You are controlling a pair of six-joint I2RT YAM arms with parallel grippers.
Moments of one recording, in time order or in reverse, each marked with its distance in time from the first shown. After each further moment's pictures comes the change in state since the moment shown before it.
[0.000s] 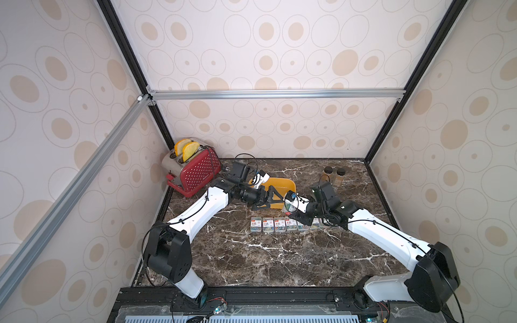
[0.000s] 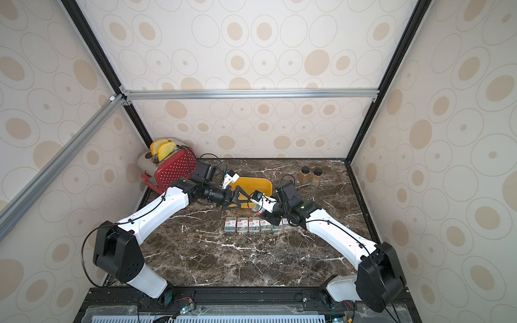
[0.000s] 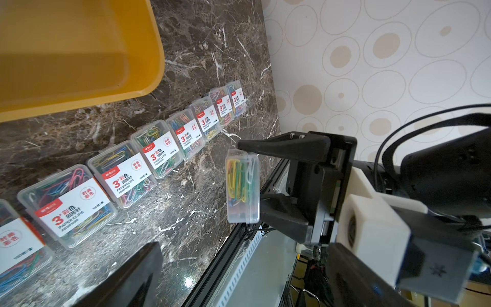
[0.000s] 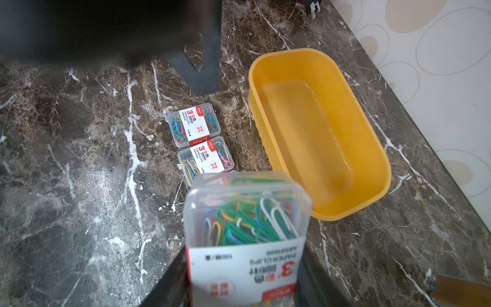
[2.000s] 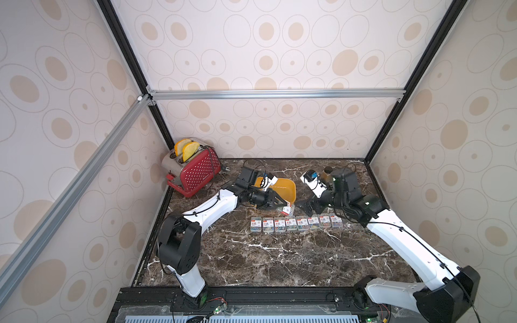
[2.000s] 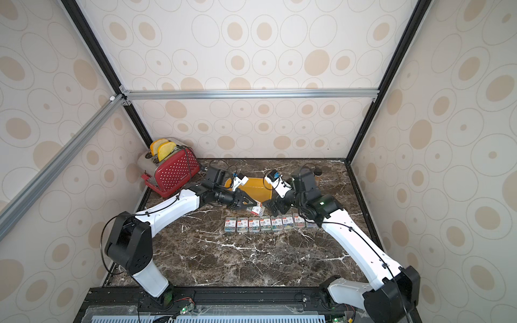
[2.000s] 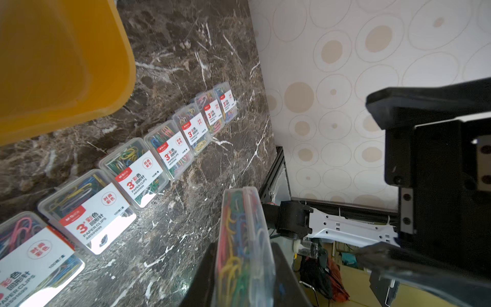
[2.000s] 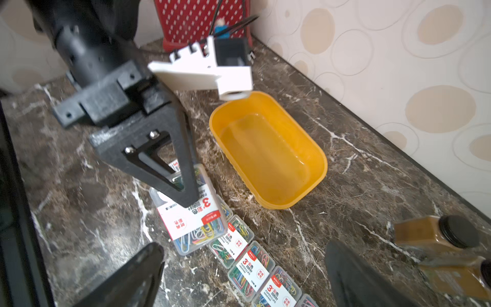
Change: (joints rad) left arm -0.034 0.071 -0.072 0.266 0.034 -0.076; right arm -0.136 -0.142 0.183 -0.138 -0.040 0.317
